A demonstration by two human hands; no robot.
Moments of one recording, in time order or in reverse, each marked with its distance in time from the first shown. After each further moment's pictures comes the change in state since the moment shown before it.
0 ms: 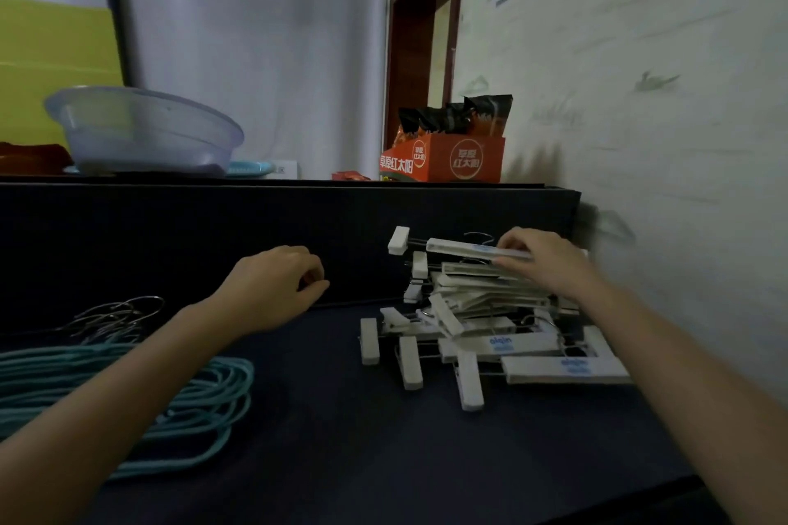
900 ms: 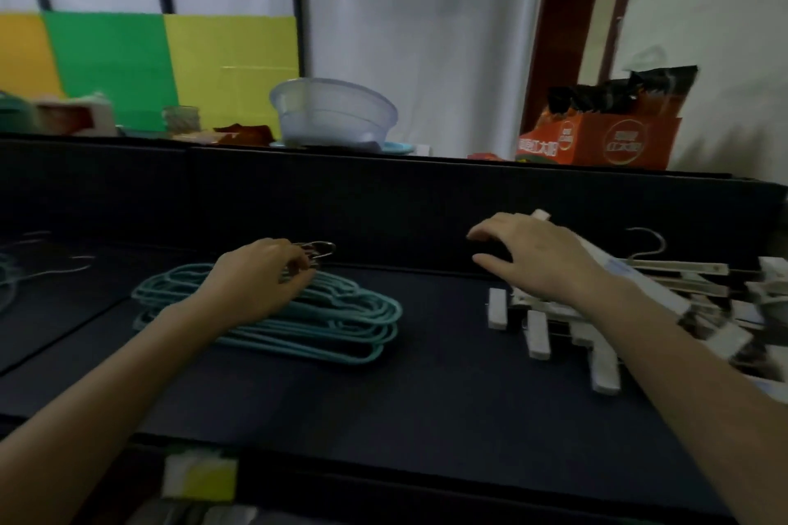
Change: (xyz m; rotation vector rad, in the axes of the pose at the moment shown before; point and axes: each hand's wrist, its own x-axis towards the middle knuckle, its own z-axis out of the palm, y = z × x) left_hand -0.151 -0.072 -0.054 0.115 -0.003 -0.372; right_hand -0.035 -0.179 0.028 -0.088 0.024 -0.591
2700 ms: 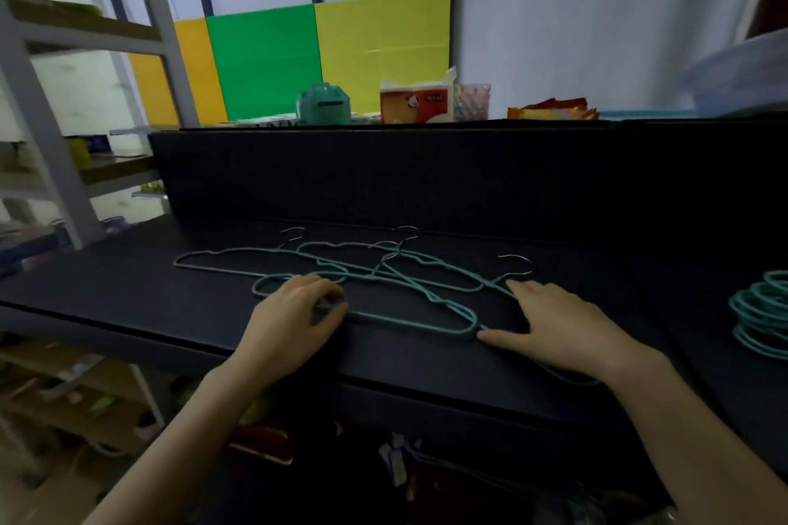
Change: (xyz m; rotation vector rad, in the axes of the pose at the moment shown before) left_hand -0.186 -0.570 -0.052 -0.158 0.088 -0.173; right_hand 0.225 -0.575 0.137 0.183 -0.444 0.149
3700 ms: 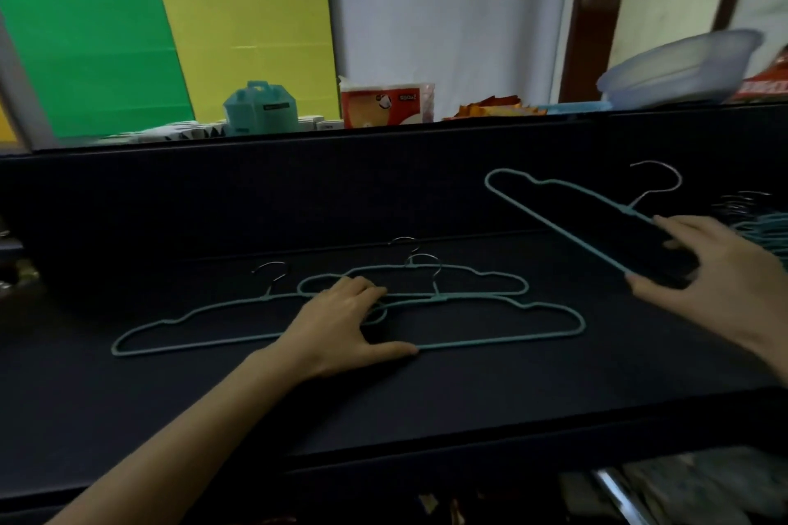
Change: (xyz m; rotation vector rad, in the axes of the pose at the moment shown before) left_hand 0.090 -0.092 0.014 -0.028 -0.391 0.490; right_hand -0.037 -0.030 -0.012 0.031 0.694 0.532
